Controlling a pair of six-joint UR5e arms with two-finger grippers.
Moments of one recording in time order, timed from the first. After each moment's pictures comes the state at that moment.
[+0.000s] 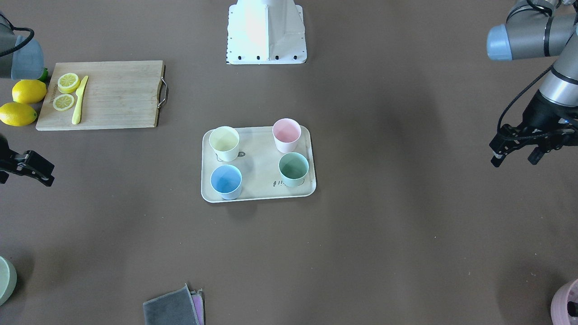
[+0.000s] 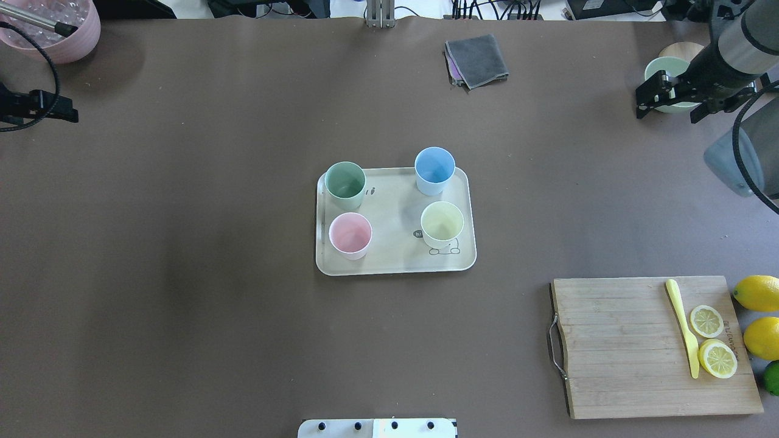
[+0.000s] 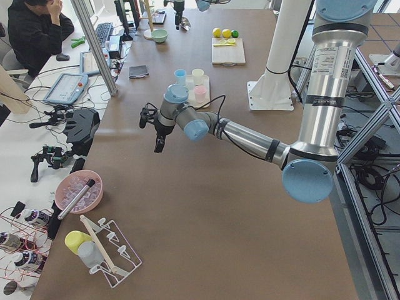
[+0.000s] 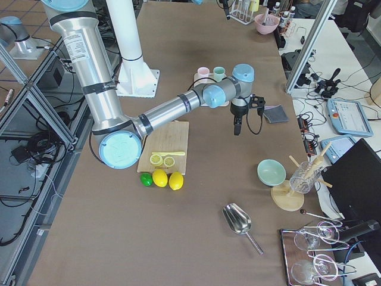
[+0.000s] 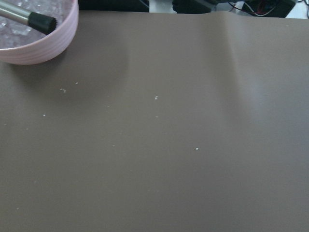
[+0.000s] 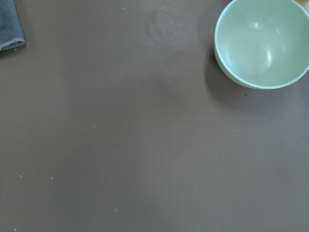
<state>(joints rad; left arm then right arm) -1.15 -1.65 -1.78 -2.02 -2.03 -0.83 1.16 -1.28 1.74 -1.57 2.19 0.70</state>
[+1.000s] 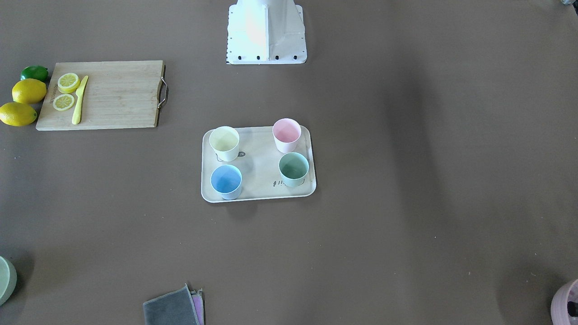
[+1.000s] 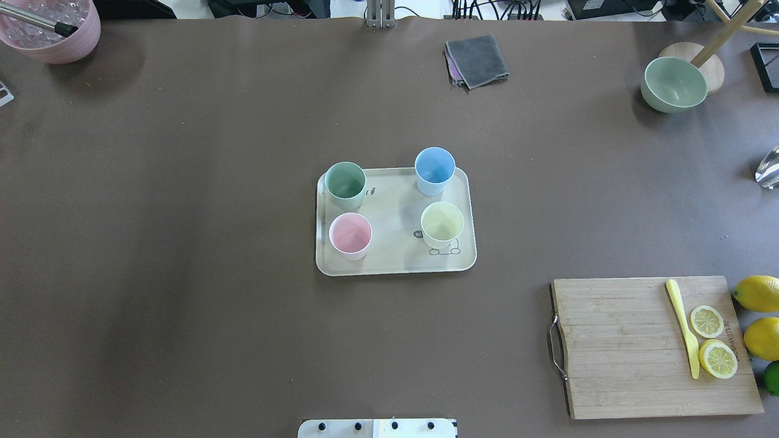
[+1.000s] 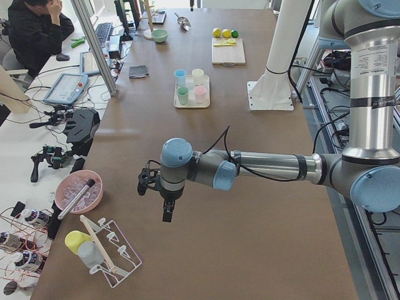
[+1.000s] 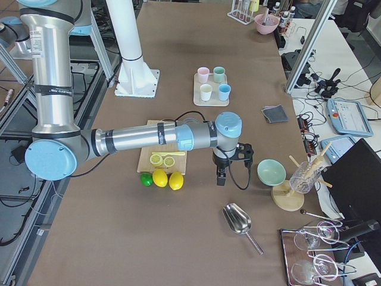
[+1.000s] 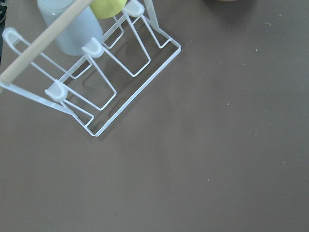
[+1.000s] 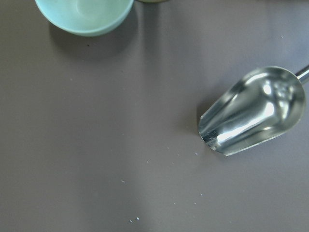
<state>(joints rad) -1.56 -1.47 -1.69 -1.80 -2.29 -0.17 1.46 -1.59 1.73 -1.57 2.31 0.21</state>
